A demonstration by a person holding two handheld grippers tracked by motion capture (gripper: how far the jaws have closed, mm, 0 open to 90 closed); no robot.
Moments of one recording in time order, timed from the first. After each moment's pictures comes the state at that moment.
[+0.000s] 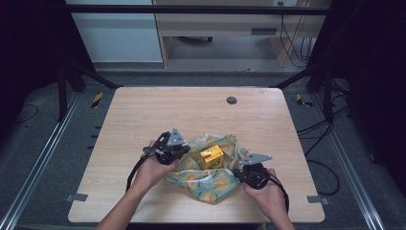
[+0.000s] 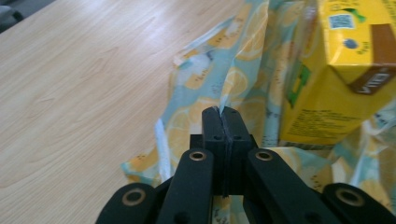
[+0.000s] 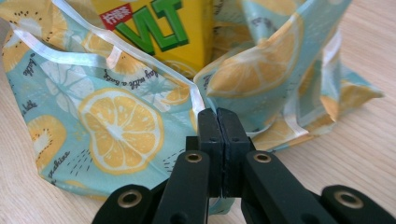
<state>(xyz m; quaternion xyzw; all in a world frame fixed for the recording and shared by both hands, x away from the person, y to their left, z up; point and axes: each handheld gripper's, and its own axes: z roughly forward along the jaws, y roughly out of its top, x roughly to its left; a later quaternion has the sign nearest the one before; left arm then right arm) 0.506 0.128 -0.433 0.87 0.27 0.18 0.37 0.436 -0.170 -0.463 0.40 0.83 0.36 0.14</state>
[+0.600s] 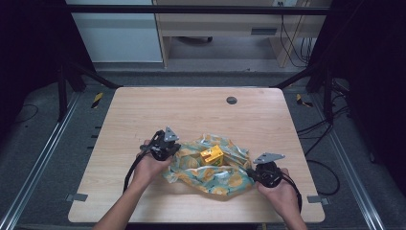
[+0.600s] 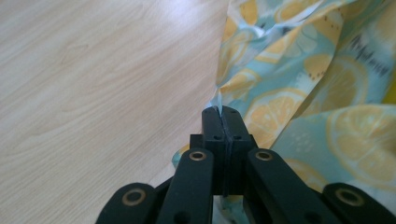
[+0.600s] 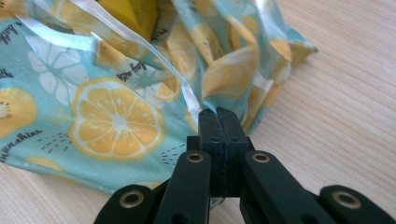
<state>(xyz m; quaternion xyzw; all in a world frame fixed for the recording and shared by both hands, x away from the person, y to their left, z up) 0.530 0.149 -0.463 0.87 0.32 0.20 0.32 0.443 -0.210 -0.473 0.43 0.83 0.32 0.15</state>
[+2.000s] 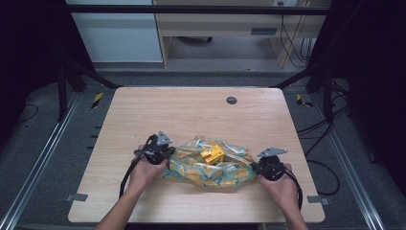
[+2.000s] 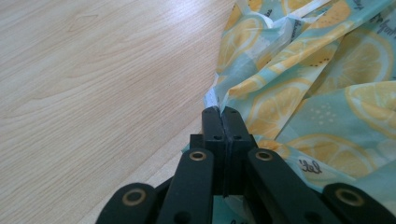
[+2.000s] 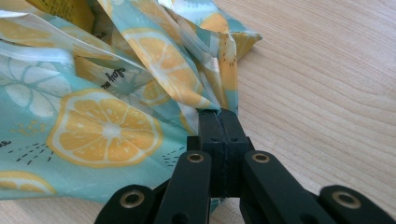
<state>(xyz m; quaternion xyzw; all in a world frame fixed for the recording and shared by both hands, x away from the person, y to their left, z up) 0.525 0.168 -0.477 0.86 0.34 0.19 0.33 0.465 -0.223 -0.483 0.46 0.81 0.31 0.18</state>
